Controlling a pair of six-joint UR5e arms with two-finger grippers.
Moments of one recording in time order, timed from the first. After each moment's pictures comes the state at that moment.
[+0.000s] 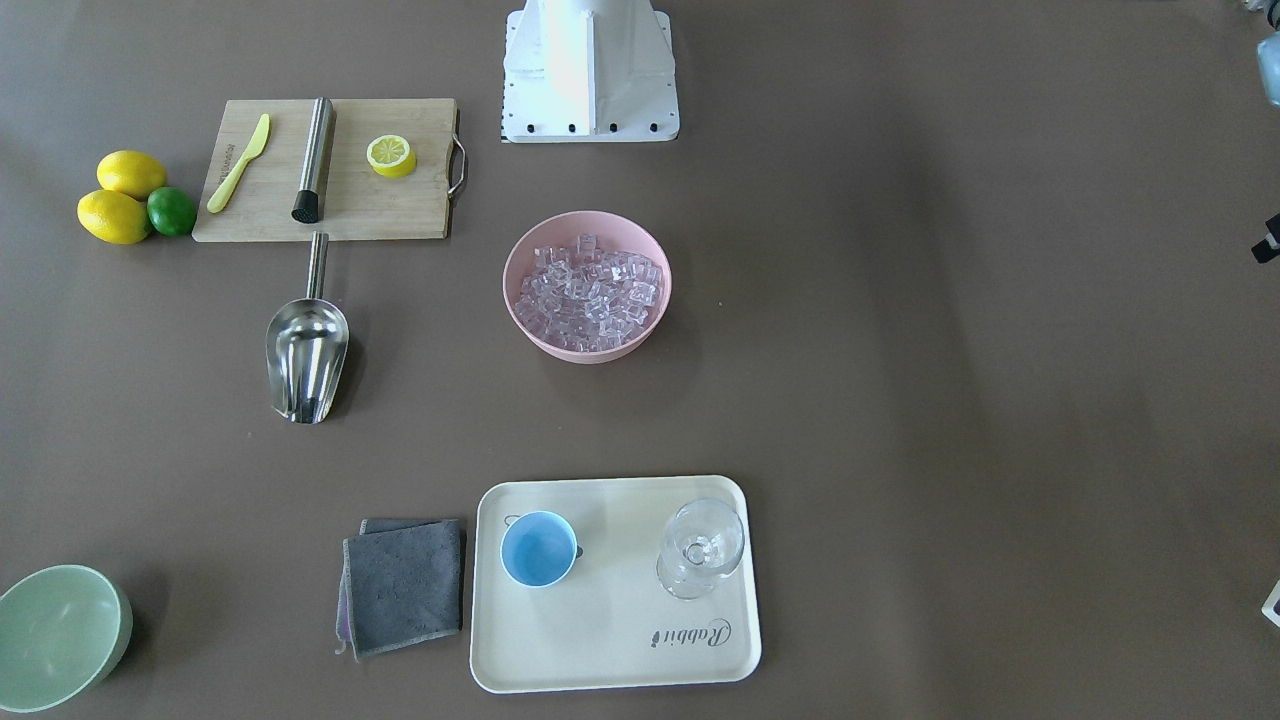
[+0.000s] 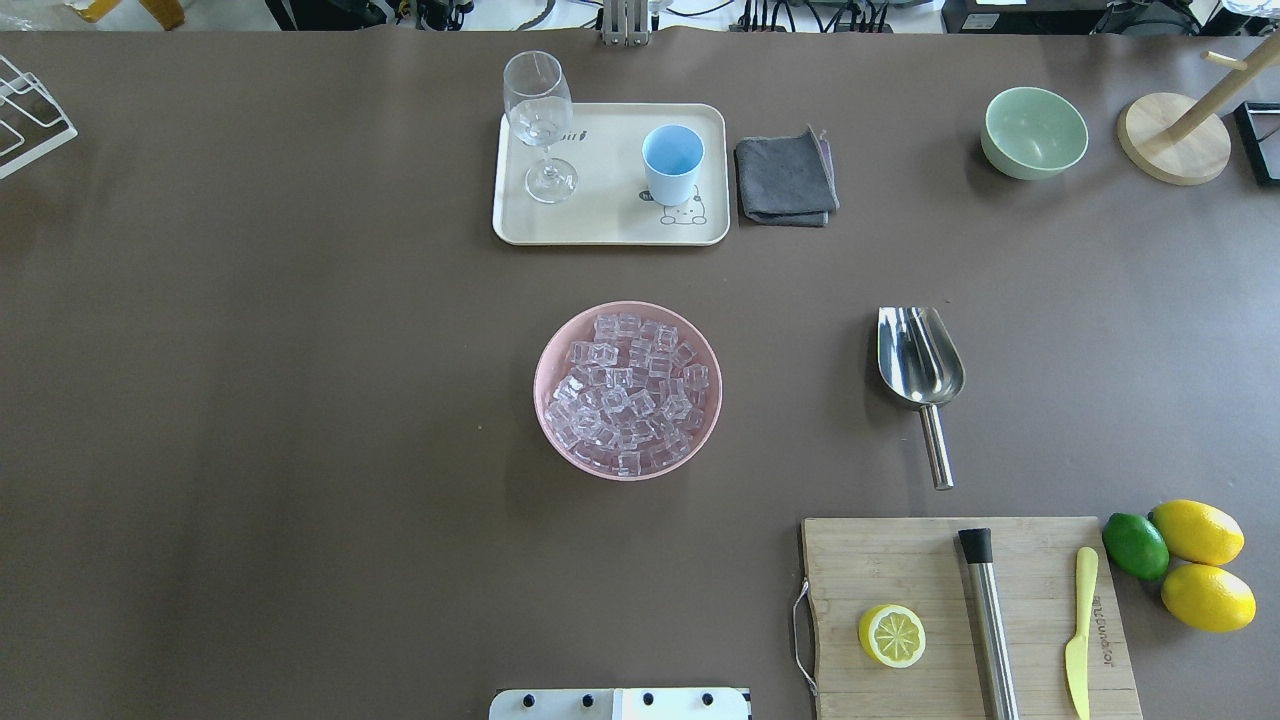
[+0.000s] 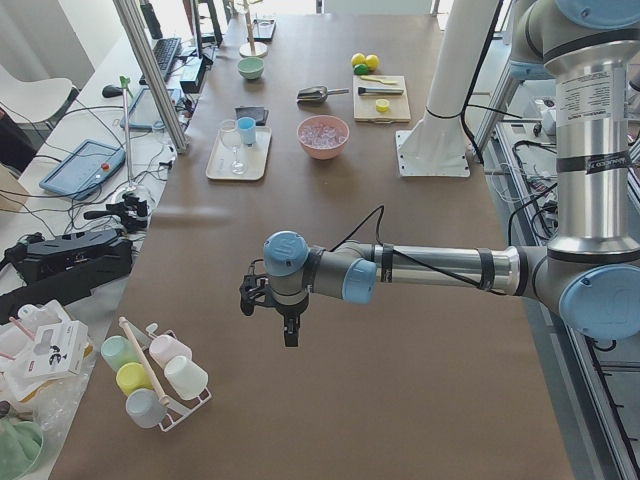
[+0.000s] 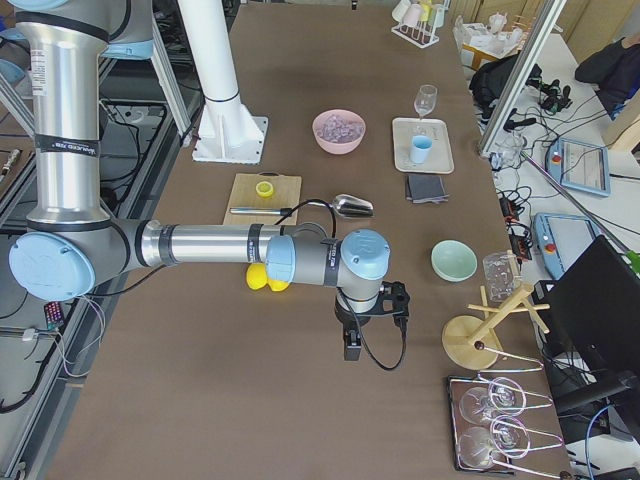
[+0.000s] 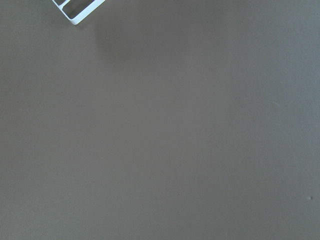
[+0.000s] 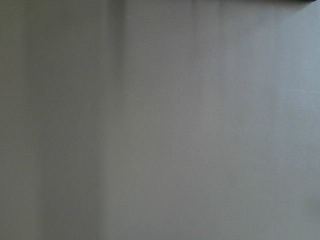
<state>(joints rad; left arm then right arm) -1.44 -1.45 -1.69 -1.75 -2.35 -0.25 1.59 -1.62 1.68 -1.66 2.26 -0.09</state>
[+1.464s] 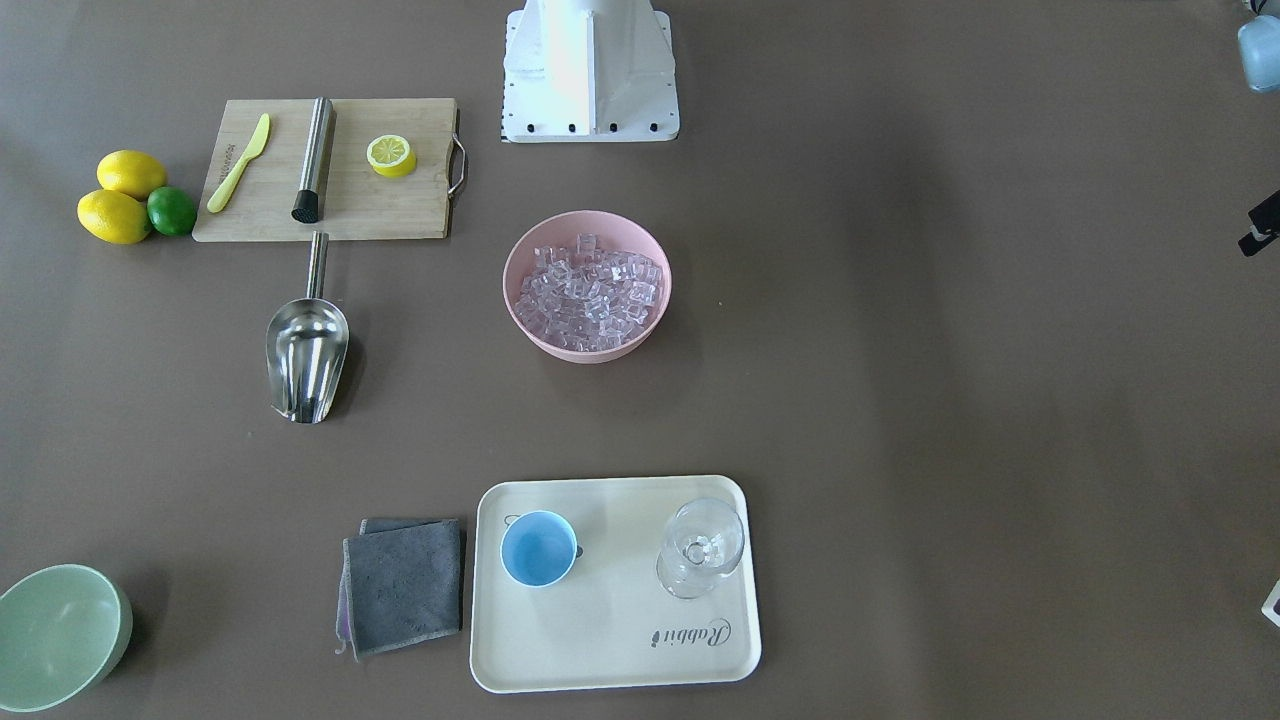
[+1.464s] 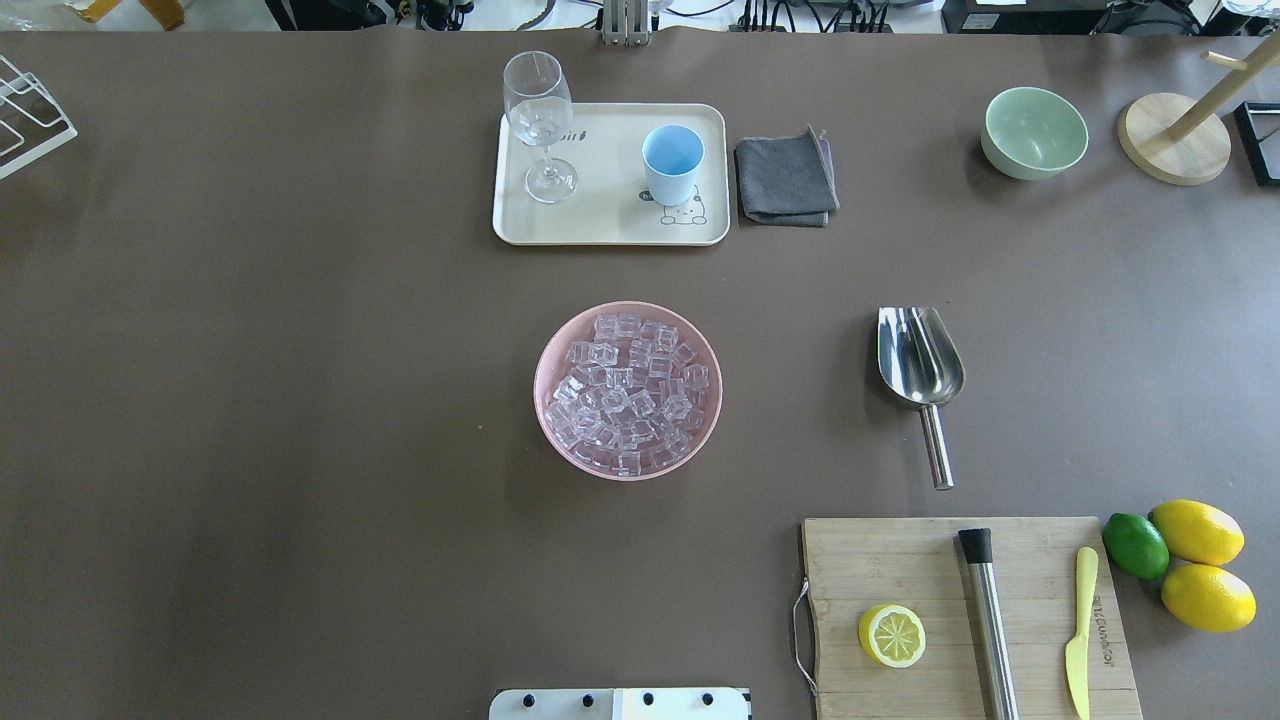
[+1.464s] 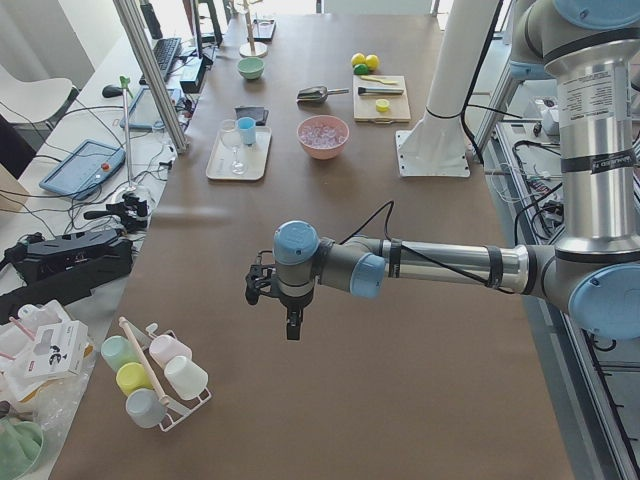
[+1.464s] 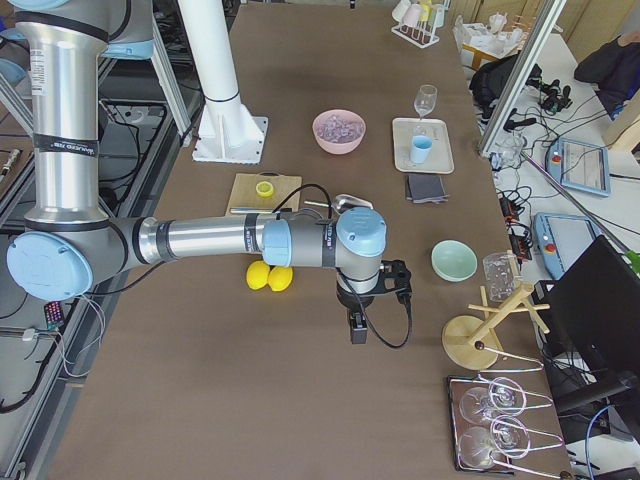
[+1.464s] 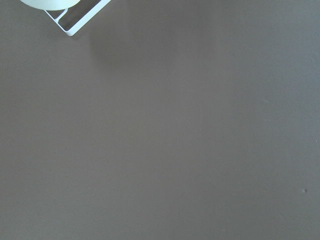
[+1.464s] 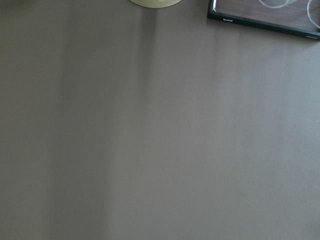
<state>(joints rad) -1.44 -1.42 -1.75 -1.78 -2.33 -0.24 1.59 -1.63 1.76 -1.66 2.26 -0.13</state>
